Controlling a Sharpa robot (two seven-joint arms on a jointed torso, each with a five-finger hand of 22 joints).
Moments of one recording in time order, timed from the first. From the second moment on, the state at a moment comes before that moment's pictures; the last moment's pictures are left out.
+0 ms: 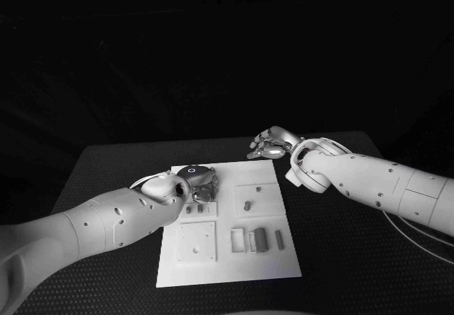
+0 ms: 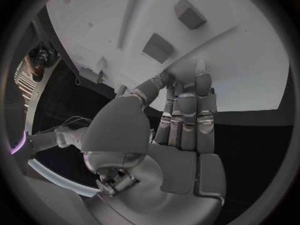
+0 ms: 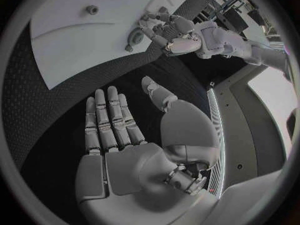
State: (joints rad) left arm 1.15 -0.44 -0.18 1.05 -1.58 -0.27 0.00; left_hand 1.19 -0.13 0.52 -0.29 0.09 0.99 0.15 0.19 0.55 1.20 0.08 0.08 0.22 1.18 -0.03 1.34 0.49 0.04 1.30 -0.13 0.36 1.31; right arm 1.17 -0.67 0.01 1.22 -1.06 -0.34 -0.02; right_hand 0.98 -0.11 0.60 -0.28 0.05 0.78 0.20 0.21 0.58 0.93 0.15 0.40 0.25 0.72 0.18 0.60 0.34 0.15 0.45 0.21 0.40 1.07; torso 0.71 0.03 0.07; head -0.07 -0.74
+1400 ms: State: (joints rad) left arm 1.14 -0.43 -0.18 1.05 -1.58 -0.30 0.00; left_hand 1.20 -0.06 0.55 -0.29 0.07 1.07 0.11 0.24 0.55 1.28 0.03 0.10 0.25 1.24 -0.07 1.34 0.48 0.04 1.34 -0.16 0.40 1.31; right arm 1.17 -0.67 0.01 1.22 -1.06 -0.34 -0.02; right_hand 0.98 -0.11 0.60 -0.28 0.05 0.78 0.20 0.21 0.58 0.93 0.15 0.40 0.25 0.73 0.18 0.60 0.35 0.15 0.45 0.21 0.39 1.07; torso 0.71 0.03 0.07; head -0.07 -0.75
